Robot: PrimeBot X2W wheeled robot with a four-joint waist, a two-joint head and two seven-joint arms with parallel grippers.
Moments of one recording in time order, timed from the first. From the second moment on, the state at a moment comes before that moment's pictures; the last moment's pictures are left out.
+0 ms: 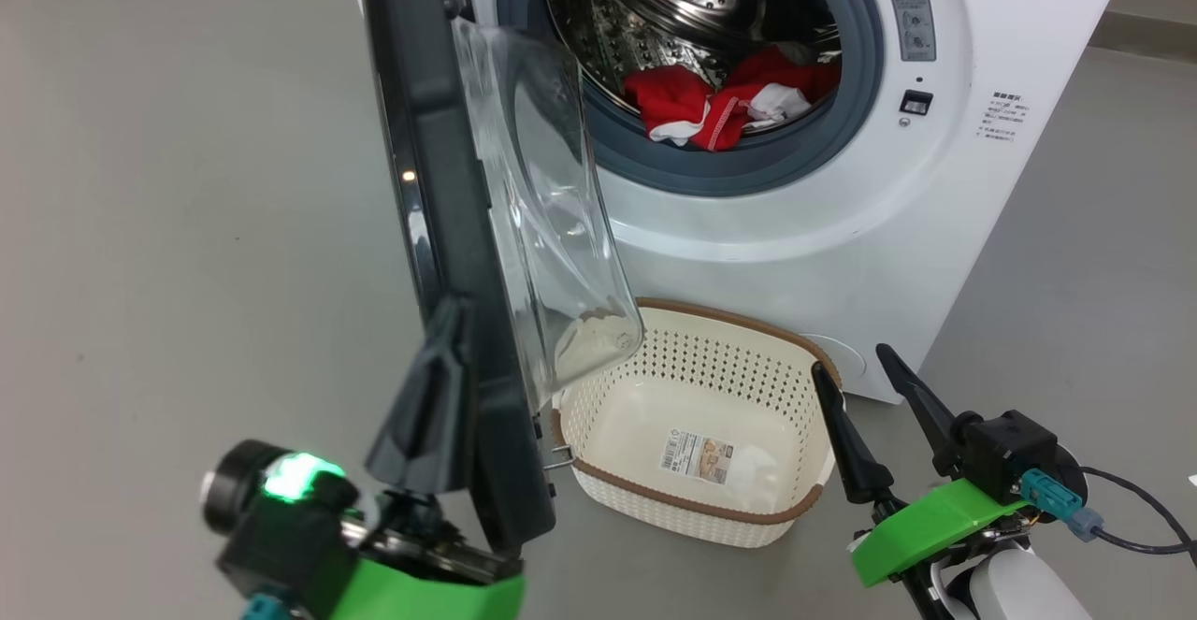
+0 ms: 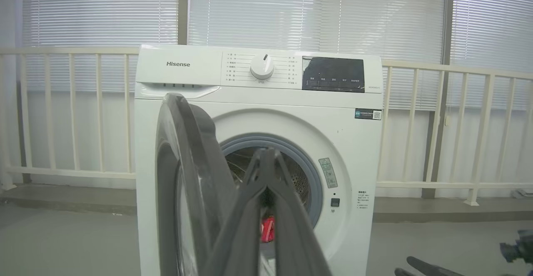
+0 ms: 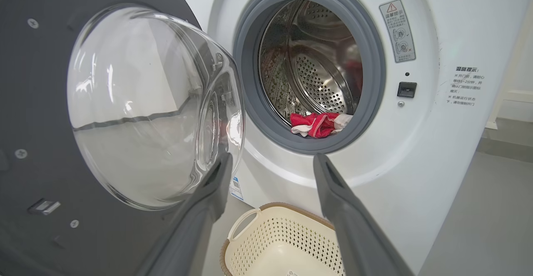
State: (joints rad) left arm -0.17 0.05 -0.26 -0.18 -0.22 0.03 -0.24; right arm -0.17 -0.05 0.14 0.34 0.29 0.13 -0.25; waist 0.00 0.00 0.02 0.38
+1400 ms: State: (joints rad) left arm -0.17 0.06 -0.38 0.02 -0.27 0.11 -0.07; right arm -0.17 -0.05 0.12 0.34 0.29 0.13 -0.25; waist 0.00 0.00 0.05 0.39
